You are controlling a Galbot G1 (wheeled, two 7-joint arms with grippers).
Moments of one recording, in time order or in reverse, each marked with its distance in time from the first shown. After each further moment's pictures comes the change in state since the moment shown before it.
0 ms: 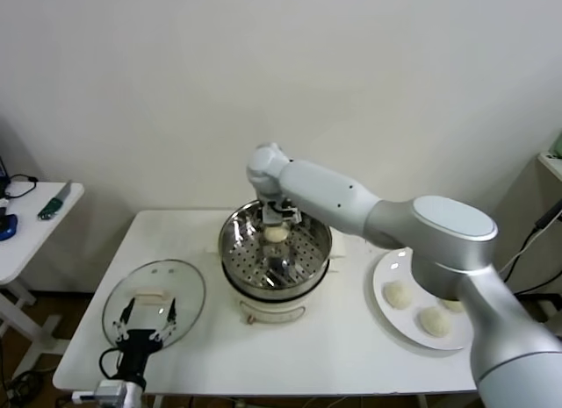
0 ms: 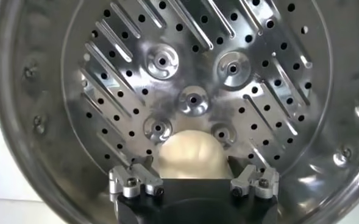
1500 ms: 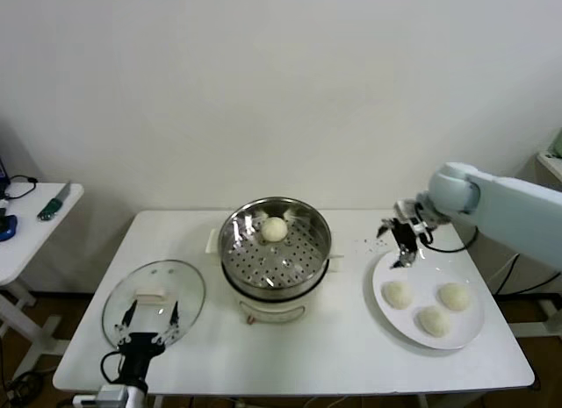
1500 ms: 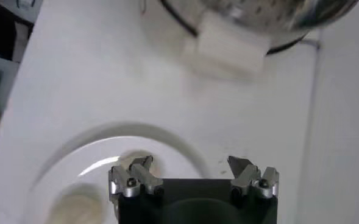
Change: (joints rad) left arm 0.030 -0.007 0.011 -0.035 0.014 0.009 -0.005; right arm 0.054 -0.914 -0.241 0.523 0.889 -0.929 0.152
